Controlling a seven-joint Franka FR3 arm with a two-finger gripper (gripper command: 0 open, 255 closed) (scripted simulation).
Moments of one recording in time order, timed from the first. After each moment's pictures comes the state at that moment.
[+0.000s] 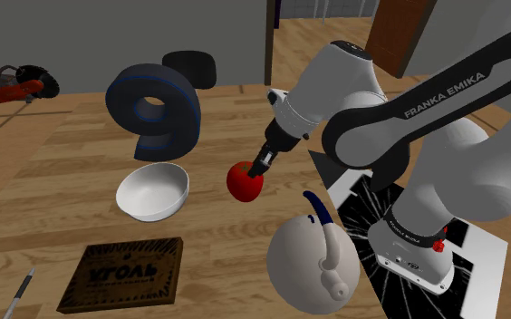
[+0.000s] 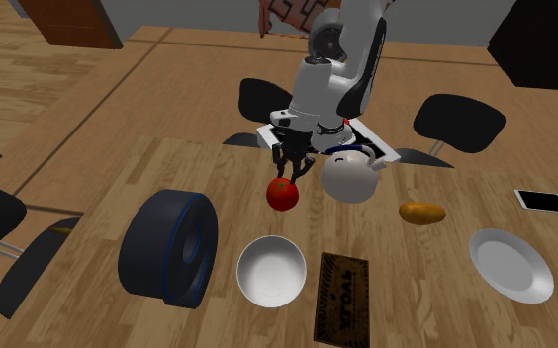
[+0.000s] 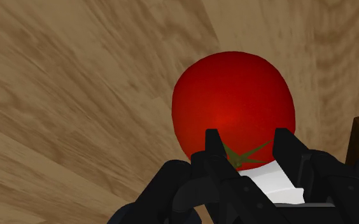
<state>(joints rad) 0.43 -0.57 0.21 -2.93 0.32 2.85 -0.10</state>
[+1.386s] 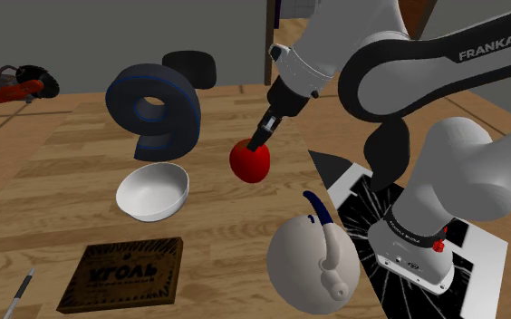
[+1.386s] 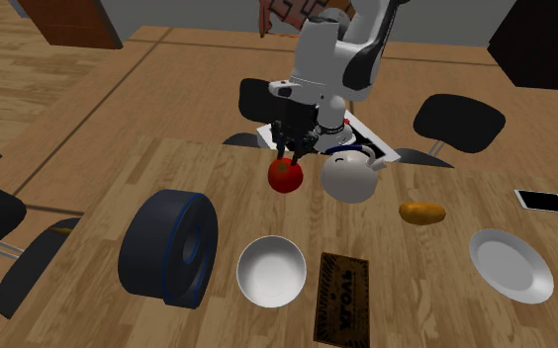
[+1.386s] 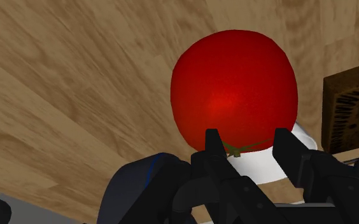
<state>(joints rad) 0.38 -0.76 0.20 -2.80 0.26 2.53 -0.07</state>
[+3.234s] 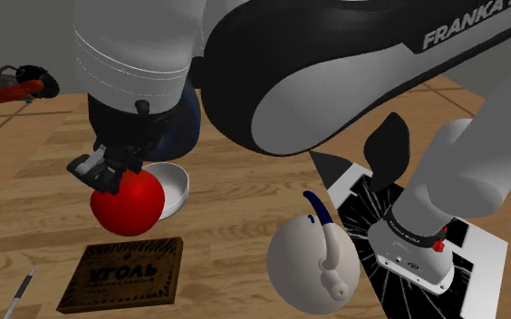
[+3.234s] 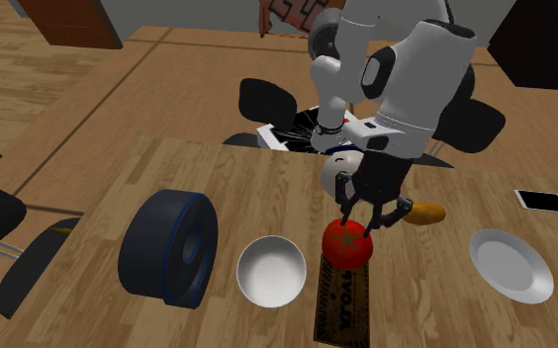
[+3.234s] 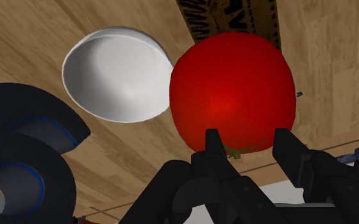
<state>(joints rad) 0.19 -0.18 0.76 -2.06 -0.07 2.38 0.56</state>
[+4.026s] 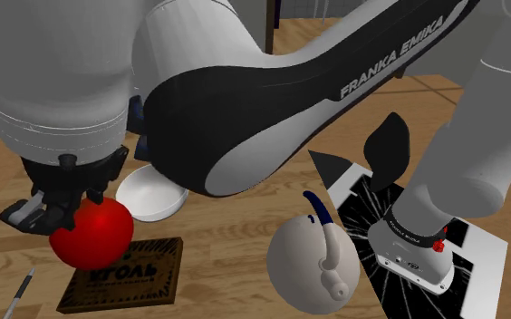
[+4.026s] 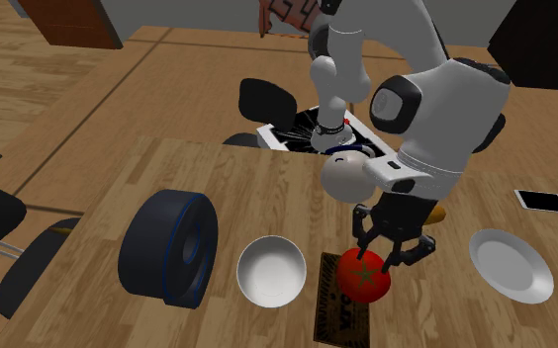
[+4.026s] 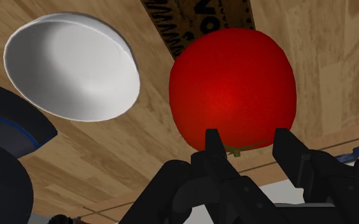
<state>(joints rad) 0.21 0.09 0.87 -1.88 -0.40 2.34 0.83</state>
